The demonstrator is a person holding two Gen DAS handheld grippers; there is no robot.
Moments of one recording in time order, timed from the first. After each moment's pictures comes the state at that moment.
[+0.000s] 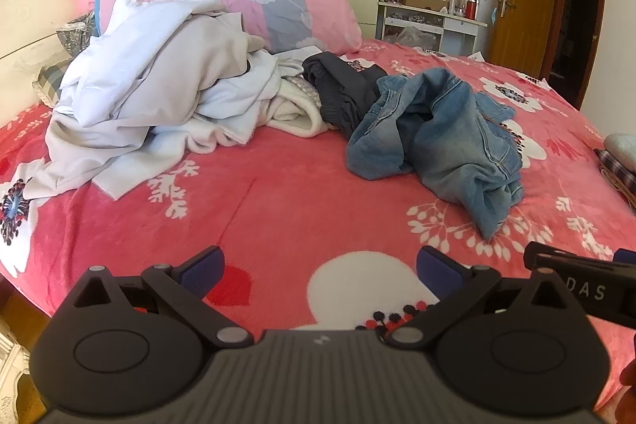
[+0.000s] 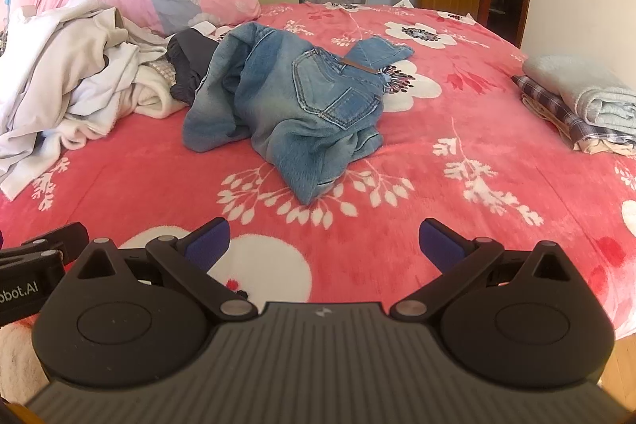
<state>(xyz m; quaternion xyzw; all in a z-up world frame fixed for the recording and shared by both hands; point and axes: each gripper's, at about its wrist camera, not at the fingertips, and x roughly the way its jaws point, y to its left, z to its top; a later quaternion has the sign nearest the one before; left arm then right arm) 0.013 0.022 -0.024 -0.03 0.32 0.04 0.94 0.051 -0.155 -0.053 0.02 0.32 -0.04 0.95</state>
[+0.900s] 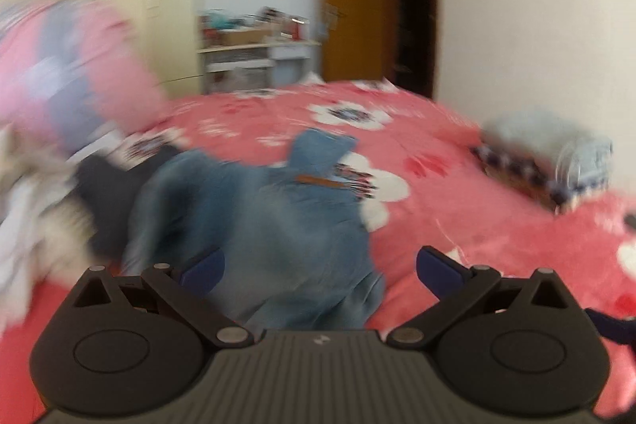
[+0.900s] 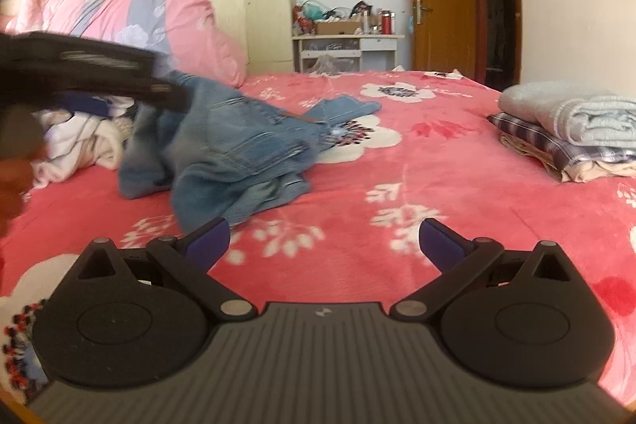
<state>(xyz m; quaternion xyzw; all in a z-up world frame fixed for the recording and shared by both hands) 0.189 -0.147 -0.030 0.10 0.25 -0.21 0.94 0.067 -0.274 -0.116 0.04 0.18 -0.03 0.98</state>
